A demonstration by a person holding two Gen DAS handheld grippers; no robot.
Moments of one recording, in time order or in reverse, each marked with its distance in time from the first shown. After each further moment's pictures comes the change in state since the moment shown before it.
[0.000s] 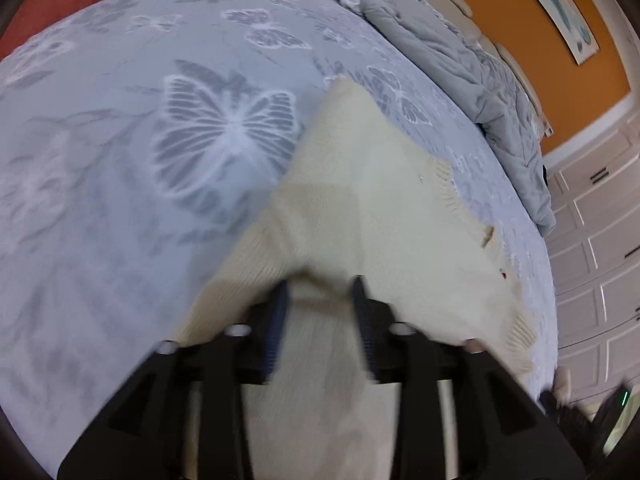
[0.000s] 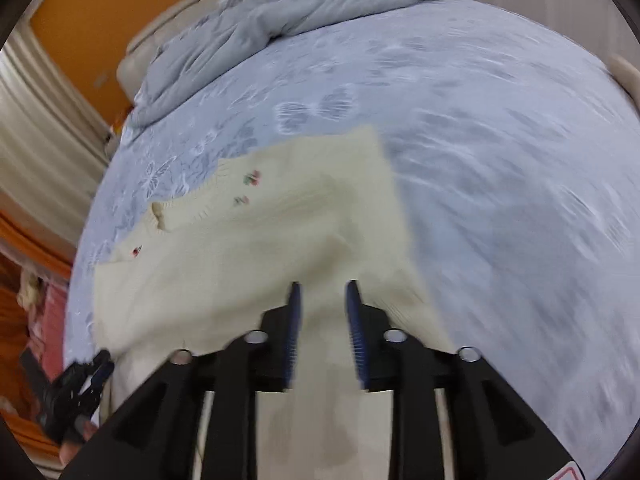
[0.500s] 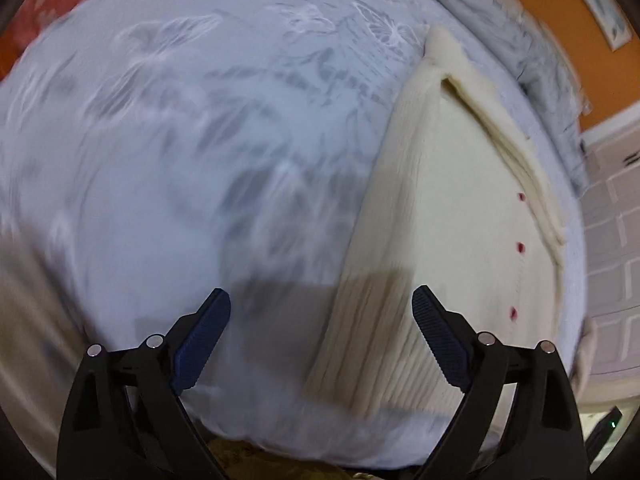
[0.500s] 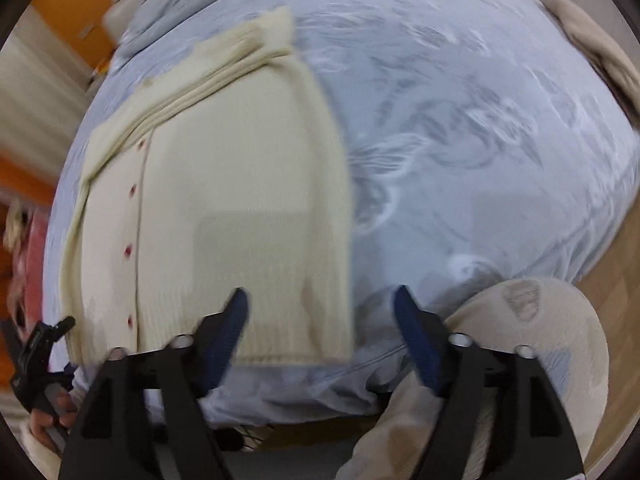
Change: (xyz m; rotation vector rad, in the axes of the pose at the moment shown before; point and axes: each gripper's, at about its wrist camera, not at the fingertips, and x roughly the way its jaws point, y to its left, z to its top) left arm -0.140 0.100 -0.161 -0.056 0.113 0.143; right arm -0.100 -0.052 -0.175 -0.079 0.204 -0.104
